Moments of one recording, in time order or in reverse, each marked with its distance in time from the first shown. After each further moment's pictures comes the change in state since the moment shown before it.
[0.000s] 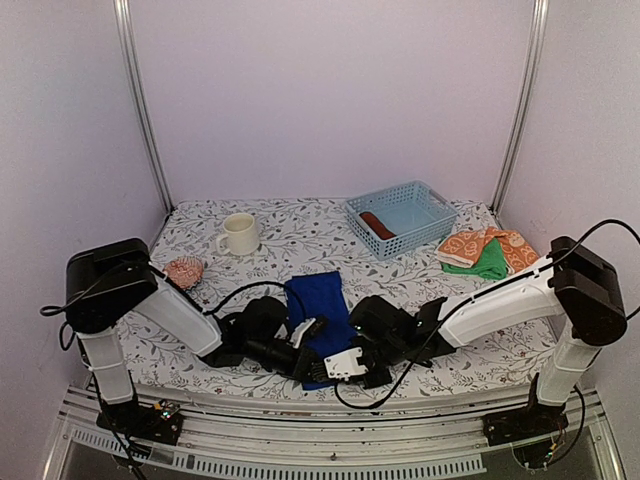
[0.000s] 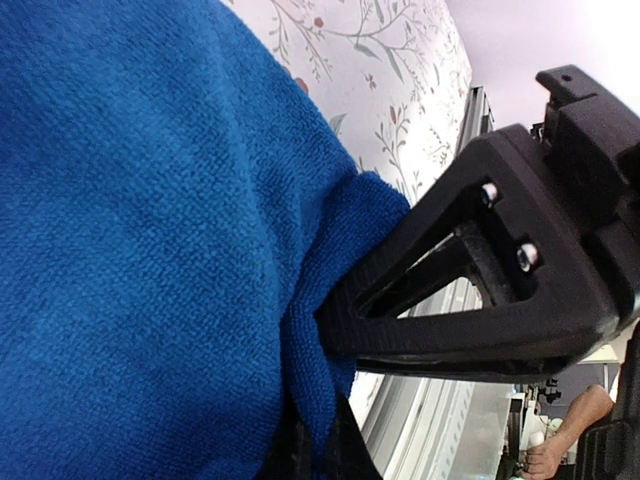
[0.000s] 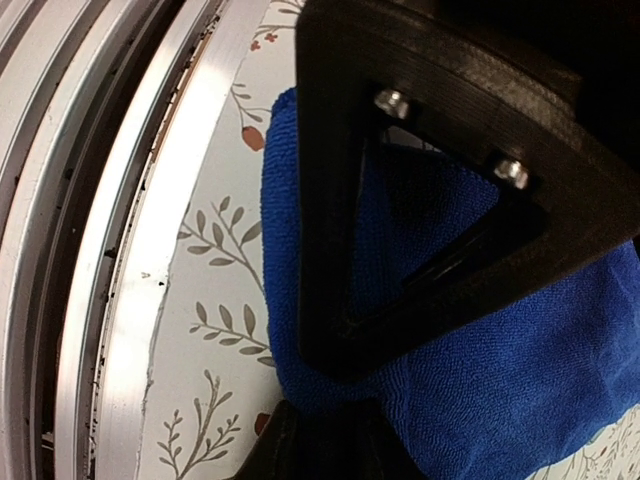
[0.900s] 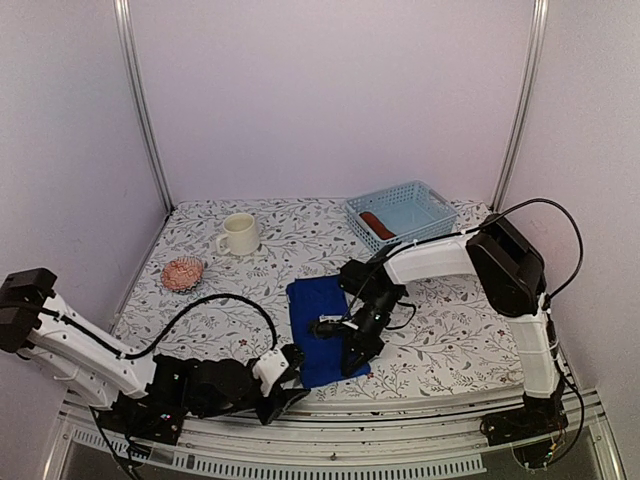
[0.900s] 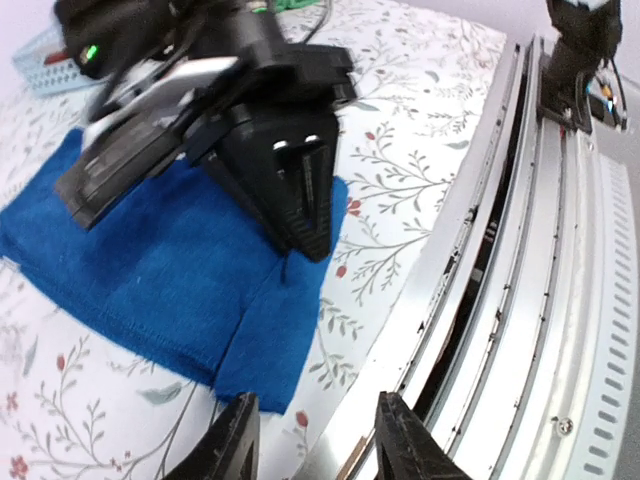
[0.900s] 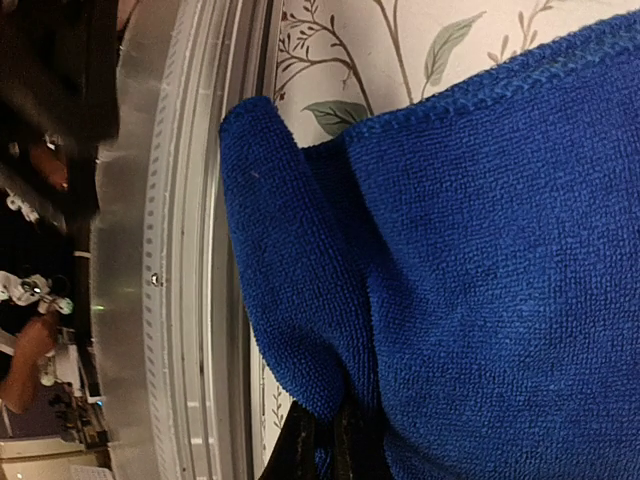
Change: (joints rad) left arm -0.487 -0.546 -0.264 -0.183 -0.975 0.481; right arm -0.279 0.446 0.609 -0.818 -0.715 0.060
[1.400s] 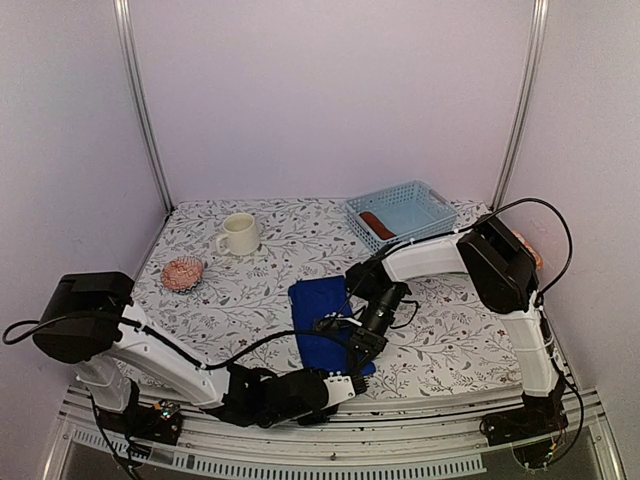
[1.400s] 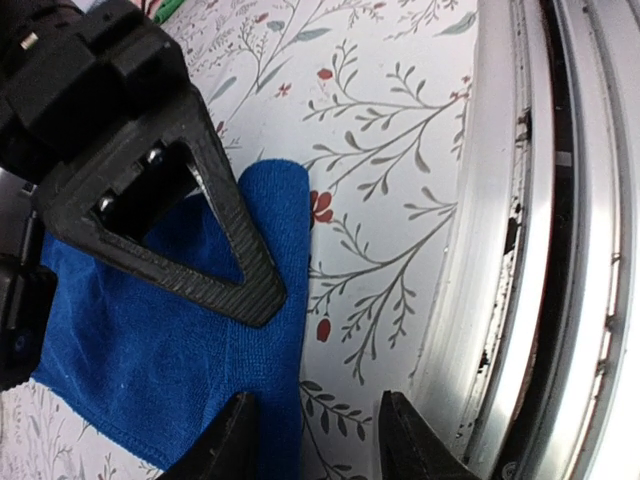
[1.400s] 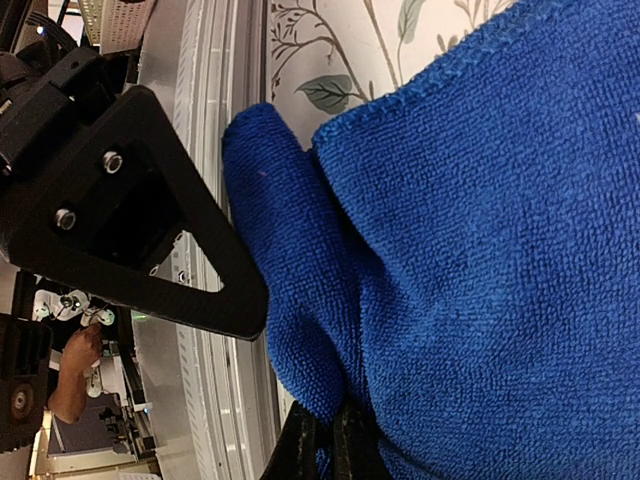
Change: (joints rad) left arm -0.018 0.453 0.372 -0.136 -0.102 0.404; right arm -0.046 0.081 0.061 -0.167 -0.103 0.012
